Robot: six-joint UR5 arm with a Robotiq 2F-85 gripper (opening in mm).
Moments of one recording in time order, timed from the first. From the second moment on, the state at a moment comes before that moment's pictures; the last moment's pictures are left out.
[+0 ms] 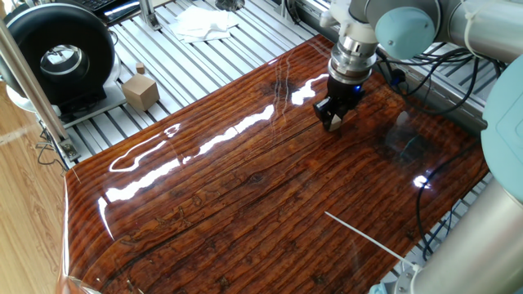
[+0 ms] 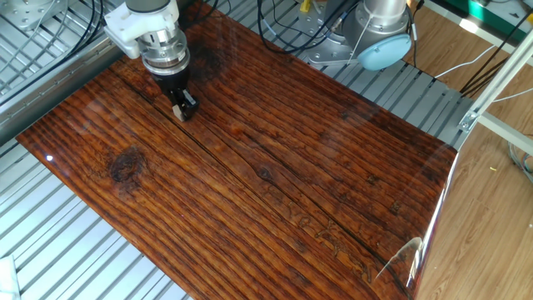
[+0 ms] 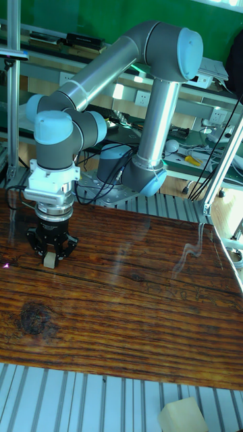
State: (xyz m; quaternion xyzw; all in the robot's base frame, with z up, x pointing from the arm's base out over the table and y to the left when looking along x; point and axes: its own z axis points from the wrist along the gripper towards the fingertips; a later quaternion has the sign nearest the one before) arm 0.478 -0.122 0.002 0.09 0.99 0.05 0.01
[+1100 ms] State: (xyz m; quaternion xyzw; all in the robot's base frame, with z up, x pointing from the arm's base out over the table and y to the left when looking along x) arm 0.478 -0.117 0.002 0.09 0.99 0.06 0.01
